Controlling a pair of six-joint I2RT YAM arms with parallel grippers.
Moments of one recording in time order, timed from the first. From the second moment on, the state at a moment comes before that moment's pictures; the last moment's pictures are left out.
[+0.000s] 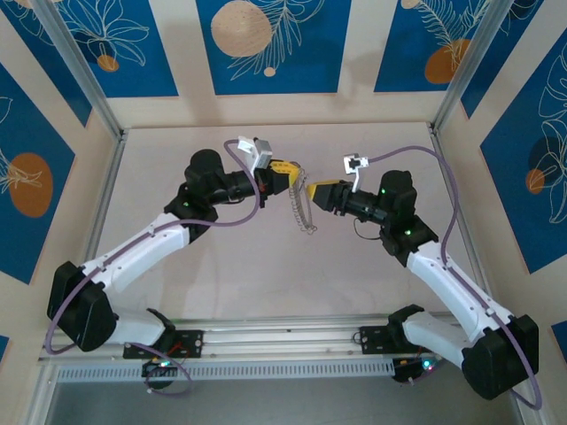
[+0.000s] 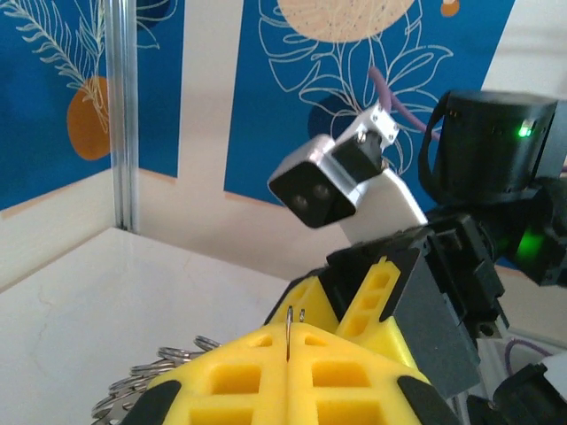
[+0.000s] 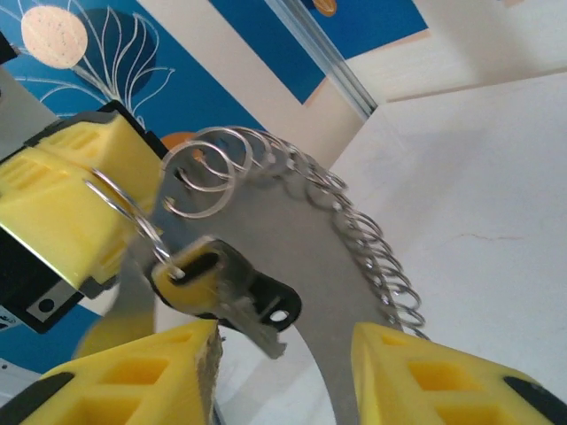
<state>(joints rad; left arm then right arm) -0.65 1.35 1.08 0.34 0.66 -0.19 0.38 0.99 0.77 0.10 -0.66 0.66</state>
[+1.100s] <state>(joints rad) -0.57 1.53 1.05 0.84 0.73 -0.71 0.33 1.18 0.85 0.57 -0.68 0.91</state>
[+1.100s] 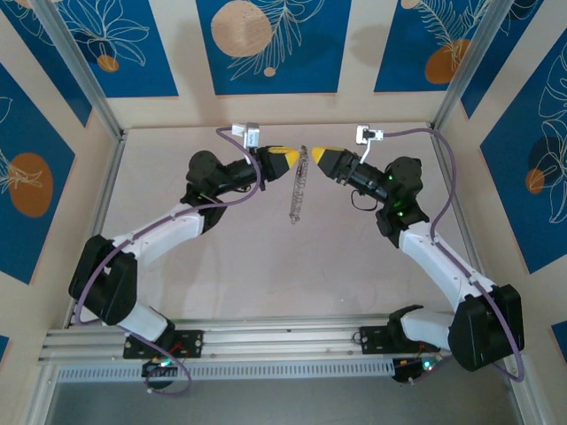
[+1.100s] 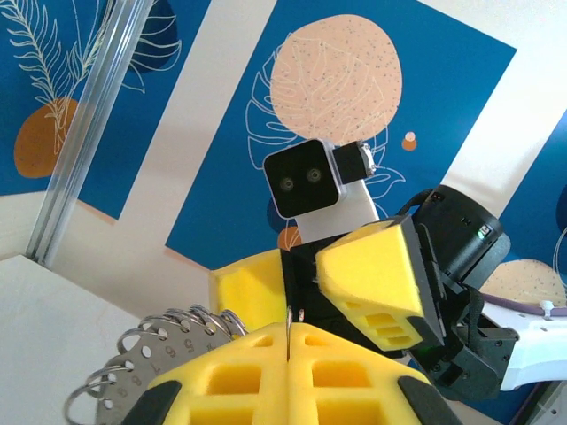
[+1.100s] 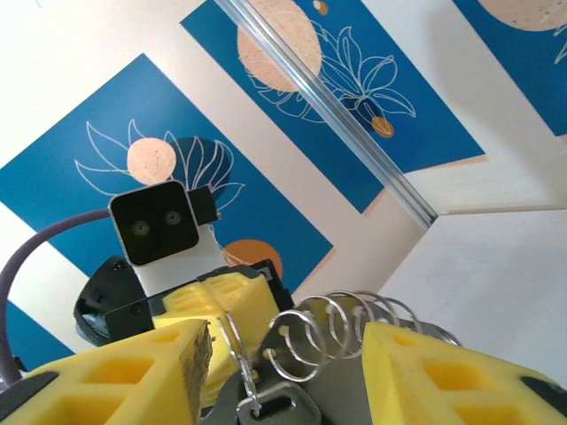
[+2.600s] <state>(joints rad) -0.56 1.53 1.05 0.85 0.72 -0.73 0.39 1.25 0.90 0.57 -0.72 0.86</state>
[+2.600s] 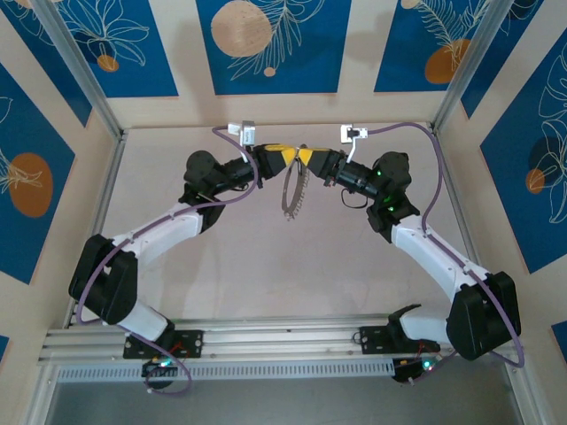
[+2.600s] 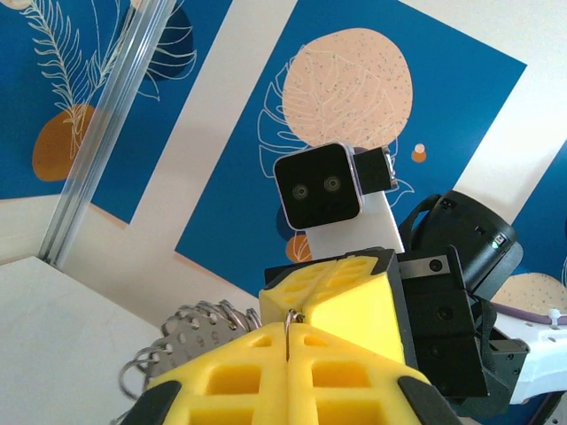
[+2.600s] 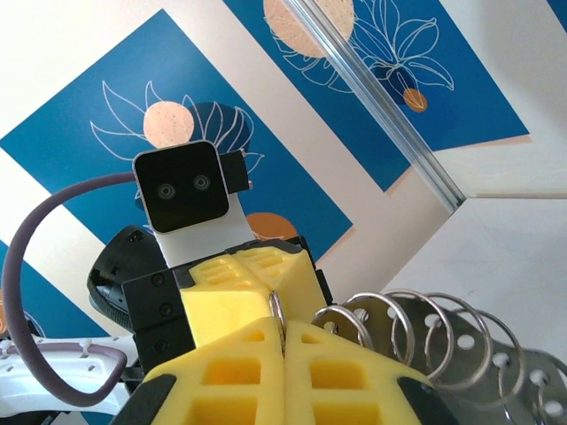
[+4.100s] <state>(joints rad) -0.38 1.58 1.27 0.64 1.00 -0.67 0.28 1.50 1.35 -0.01 -1.18 0.50</state>
